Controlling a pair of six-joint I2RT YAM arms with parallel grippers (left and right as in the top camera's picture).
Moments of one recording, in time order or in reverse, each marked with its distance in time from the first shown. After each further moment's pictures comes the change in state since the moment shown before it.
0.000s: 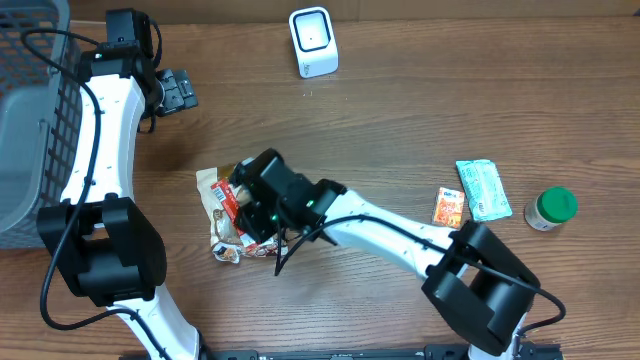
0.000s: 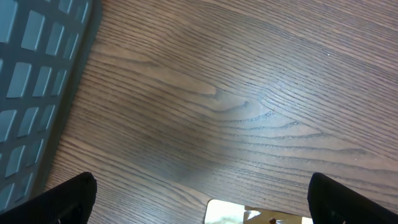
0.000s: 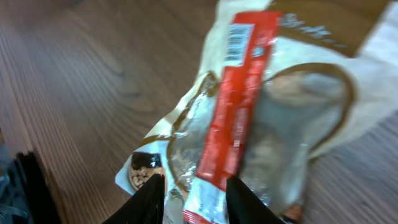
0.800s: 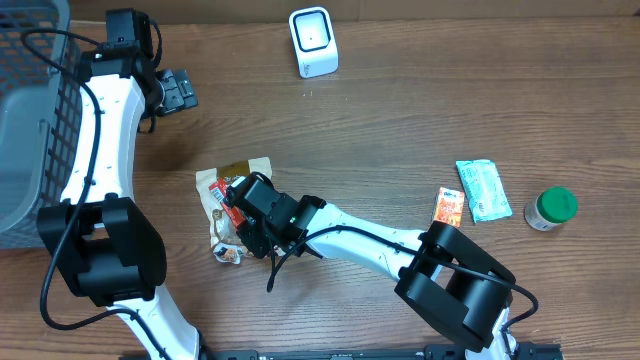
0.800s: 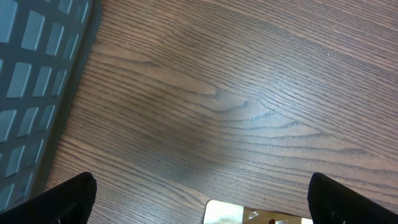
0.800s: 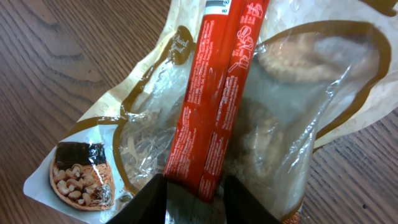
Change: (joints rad) left arm 0.000 0.000 0.000 0.000 0.000 0.000; right arm 0.070 0.083 0.000 -0.021 0.178 -0.090
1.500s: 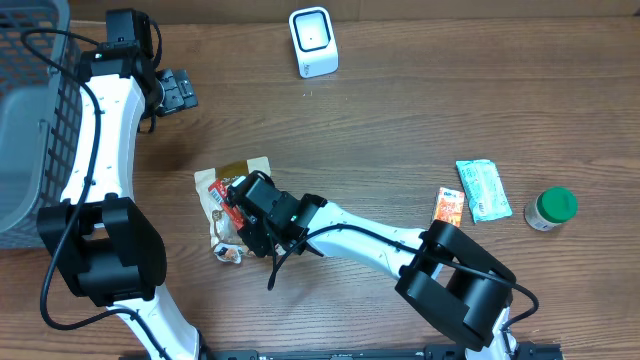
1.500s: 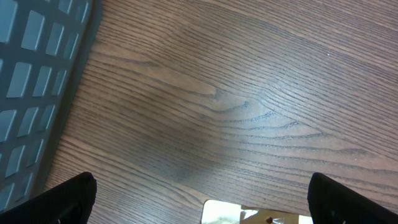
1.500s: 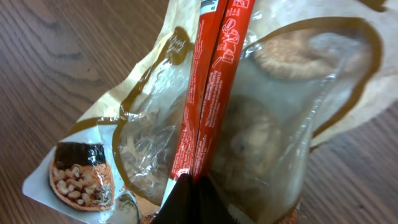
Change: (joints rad) left arm 0.000 0.000 0.000 0.000 0.000 0.000; right arm -0.016 -0.006 0.000 -0.004 -0.010 -0.010
